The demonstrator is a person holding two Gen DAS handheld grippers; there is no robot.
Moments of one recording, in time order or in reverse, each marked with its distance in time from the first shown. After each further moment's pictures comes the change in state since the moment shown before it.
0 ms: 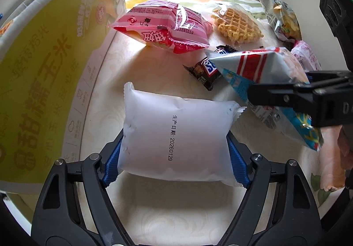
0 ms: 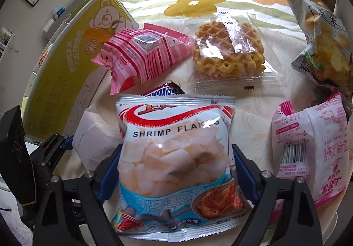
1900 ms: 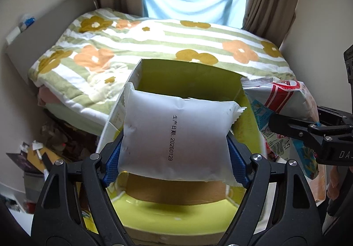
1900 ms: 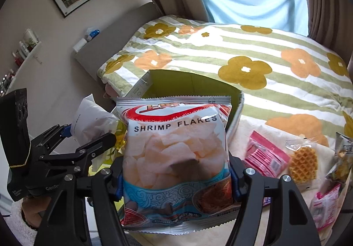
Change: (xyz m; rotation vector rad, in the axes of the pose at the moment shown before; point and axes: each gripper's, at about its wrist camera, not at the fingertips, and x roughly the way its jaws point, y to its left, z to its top) left arm -0.162 0.251 0.125 -0.106 -0.175 0.041; right arm -0.062 0.226 0.125 -0.074 -0.230 0.028
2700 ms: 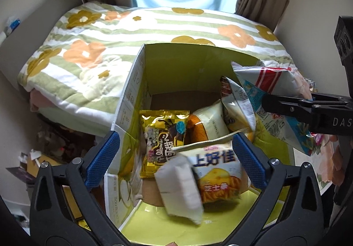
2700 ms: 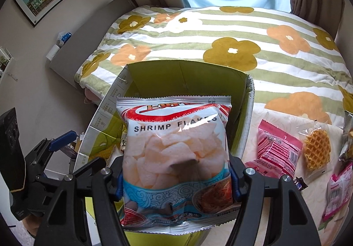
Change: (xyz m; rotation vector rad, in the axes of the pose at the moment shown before) left arm 0.040 0.031 -0.002 0.075 0.072 -0.039; right arm 0.052 0.008 0.015 0.135 0.075 -0.089
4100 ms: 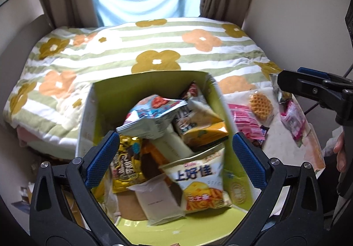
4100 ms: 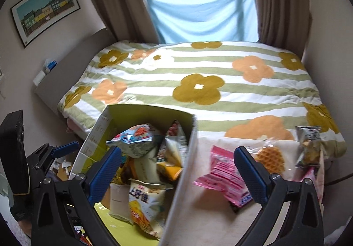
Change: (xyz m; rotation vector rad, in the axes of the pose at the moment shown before) left arm -0.023 -0.083 0.034 0.179 -0.051 -0.130; right arm -0.102 -0.038 -0.009 0.045 -0.249 -0.193
